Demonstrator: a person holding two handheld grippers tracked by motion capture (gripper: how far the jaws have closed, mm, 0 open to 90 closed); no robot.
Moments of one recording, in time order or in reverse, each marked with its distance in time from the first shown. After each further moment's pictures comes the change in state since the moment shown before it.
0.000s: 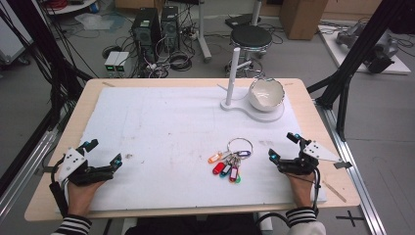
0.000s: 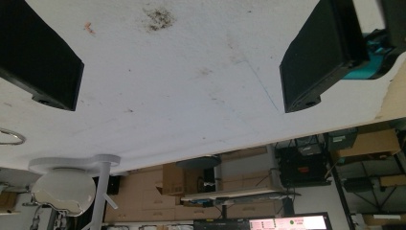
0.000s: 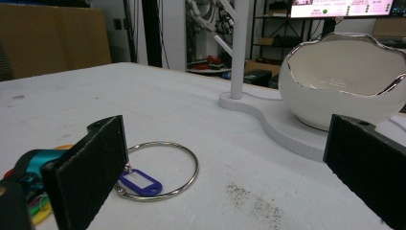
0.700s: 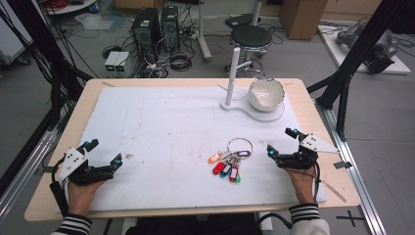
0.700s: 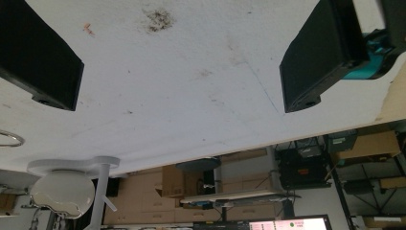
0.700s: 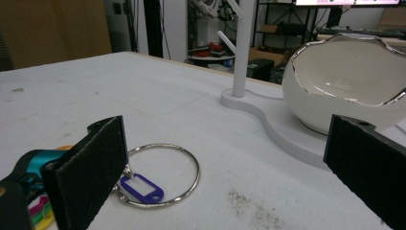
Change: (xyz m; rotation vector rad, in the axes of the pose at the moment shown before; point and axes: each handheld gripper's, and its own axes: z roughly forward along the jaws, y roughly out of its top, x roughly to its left) left arm 0.000 0.000 0.001 0.009 0.001 -0.002; right arm 0.002 0.026 0.010 0.072 0.014 -0.027
